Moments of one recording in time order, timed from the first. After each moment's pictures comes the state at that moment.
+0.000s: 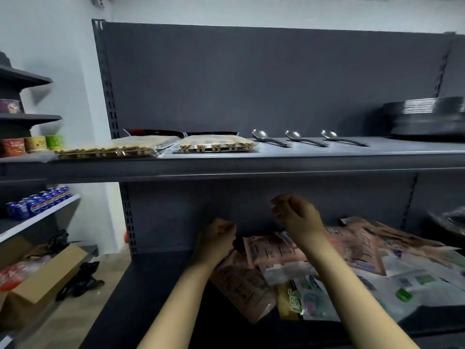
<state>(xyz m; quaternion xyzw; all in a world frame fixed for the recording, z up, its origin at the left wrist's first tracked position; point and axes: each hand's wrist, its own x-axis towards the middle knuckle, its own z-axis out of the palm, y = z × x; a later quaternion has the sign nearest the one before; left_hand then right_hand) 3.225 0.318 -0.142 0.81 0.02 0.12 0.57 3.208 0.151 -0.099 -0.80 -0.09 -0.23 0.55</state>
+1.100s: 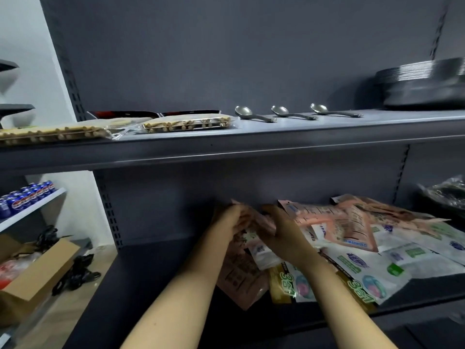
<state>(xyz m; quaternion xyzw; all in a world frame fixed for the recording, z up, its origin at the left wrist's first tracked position) 3.300 0.262 -0.152 0.63 0.09 -0.06 0.77 3.248 0.134 -0.179 -0.89 -0.16 -0.18 0.38</state>
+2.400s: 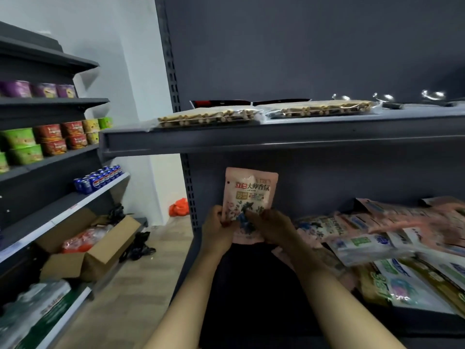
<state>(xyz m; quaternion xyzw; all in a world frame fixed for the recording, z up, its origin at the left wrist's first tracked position) 3.234 0.458 -0.191 0.79 0.09 0.19 0.58 3.279 0.326 -0.183 -0.89 -0.08 0.03 0.45</state>
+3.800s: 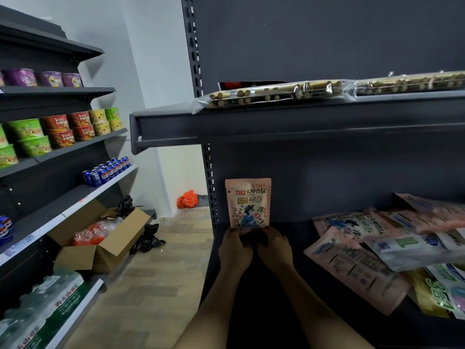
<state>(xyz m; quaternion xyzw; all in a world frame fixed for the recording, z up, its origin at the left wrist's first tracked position) 3.283 0.504 -0.277 0.90 0.14 0.13 0.39 3.291 0.401 -0.273 -0.91 -0.08 -0.05 0.39</state>
